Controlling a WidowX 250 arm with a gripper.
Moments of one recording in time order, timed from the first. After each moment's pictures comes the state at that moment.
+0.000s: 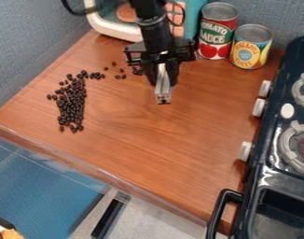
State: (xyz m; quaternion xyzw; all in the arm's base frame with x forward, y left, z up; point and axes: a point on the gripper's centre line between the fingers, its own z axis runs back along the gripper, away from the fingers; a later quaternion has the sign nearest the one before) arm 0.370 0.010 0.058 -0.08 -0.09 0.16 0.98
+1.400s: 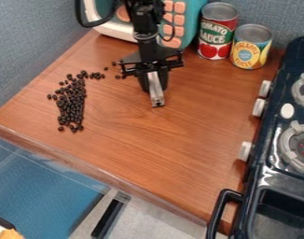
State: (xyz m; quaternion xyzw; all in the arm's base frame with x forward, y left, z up) arm 0.387 0.059 0.016 -0.03 -0.08 0.29 0.95
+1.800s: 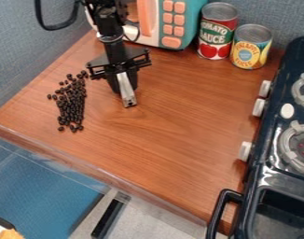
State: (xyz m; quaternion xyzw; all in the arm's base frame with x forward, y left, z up) arm 0.359 0.100 0.016 -0.02 -0.08 0.34 0.94
